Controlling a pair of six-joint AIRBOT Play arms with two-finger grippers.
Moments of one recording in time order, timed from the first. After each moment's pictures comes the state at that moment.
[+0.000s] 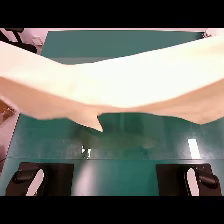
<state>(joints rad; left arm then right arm) 0.14 -0.52 1.72 1.12 -1.27 -1.06 -0.35 -0.28 1.16 -0.76 0.88 0.97</state>
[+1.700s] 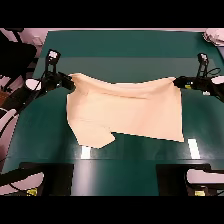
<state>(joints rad) -0.09 -1.28 0.94 0.75 -0.28 -0.55 -0.24 -1.48 1.11 -0.75 0.67 0.83</state>
